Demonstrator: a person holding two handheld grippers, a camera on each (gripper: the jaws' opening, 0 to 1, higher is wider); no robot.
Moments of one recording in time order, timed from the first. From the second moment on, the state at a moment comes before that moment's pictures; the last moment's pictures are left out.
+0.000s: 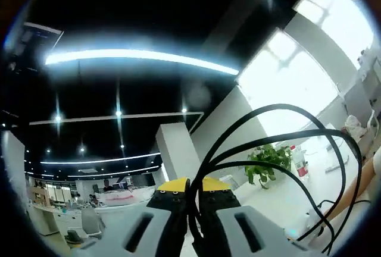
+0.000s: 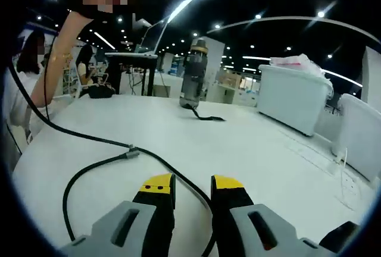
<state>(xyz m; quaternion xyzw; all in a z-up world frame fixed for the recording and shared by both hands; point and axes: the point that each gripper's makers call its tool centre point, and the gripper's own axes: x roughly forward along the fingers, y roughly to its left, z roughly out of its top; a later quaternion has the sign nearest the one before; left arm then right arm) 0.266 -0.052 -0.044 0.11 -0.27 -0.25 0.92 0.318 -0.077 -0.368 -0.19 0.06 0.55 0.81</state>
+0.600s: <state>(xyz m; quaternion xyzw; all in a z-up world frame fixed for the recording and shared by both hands) 0.264 -0.050 -0.037 0.11 -0.26 -0.26 0.92 0.328 -0.032 -0.360 -0.33 -0.01 0.52 0.79</state>
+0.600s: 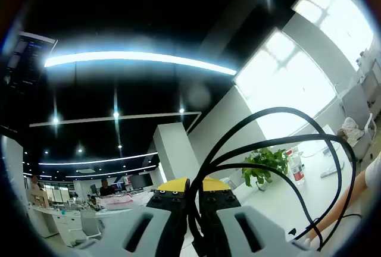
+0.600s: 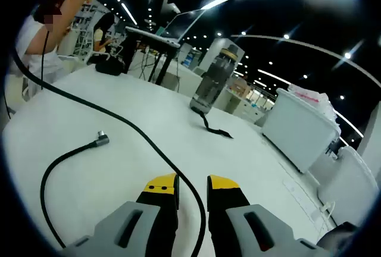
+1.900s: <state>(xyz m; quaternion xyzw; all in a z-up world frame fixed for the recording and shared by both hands) 0.318 -0.036 -0.226 0.22 -0.14 -0.16 0.95 0.325 -0.147 -0.248 -0.07 -0.08 0.44 0.89</state>
